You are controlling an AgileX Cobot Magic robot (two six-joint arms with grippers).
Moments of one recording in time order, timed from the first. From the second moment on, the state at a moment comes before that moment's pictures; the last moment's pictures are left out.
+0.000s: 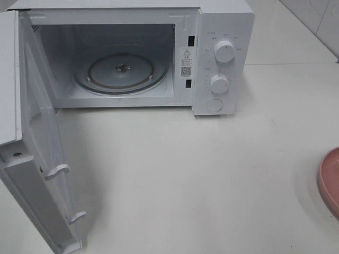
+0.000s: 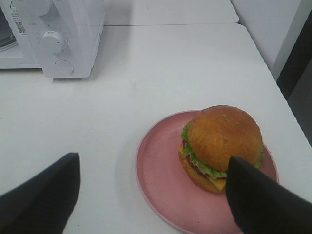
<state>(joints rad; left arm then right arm) 0.10 0.00 -0.51 -0.08 1.04 0.05 0.10 0.00 -0.50 -0.16 1.01 0.15</state>
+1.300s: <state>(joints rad) 0.10 0.36 -0.30 -0.10 0.34 0.05 0.10 0.00 -0.50 -0.16 1.01 0.15</state>
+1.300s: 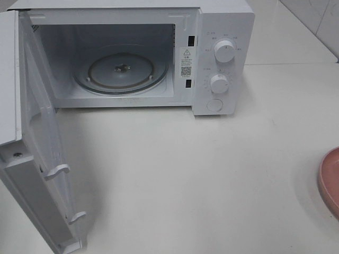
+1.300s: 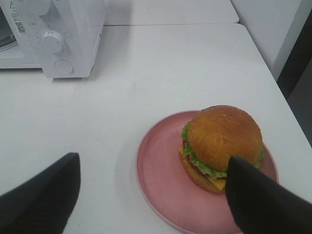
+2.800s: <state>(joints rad) 0.03 1.34 -0.16 0.57 -1.01 -0.44 0.10 0.00 -0.50 -0.16 1.01 0.15</state>
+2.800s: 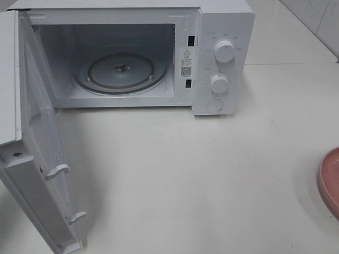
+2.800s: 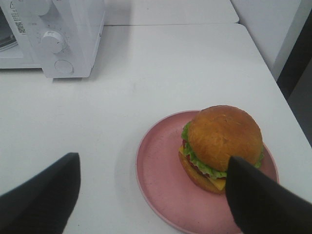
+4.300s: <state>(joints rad) -0.58 1.79 -0.70 -0.08 -0.89 -0.22 0.10 0.00 -0.50 -0.16 1.01 0.15</state>
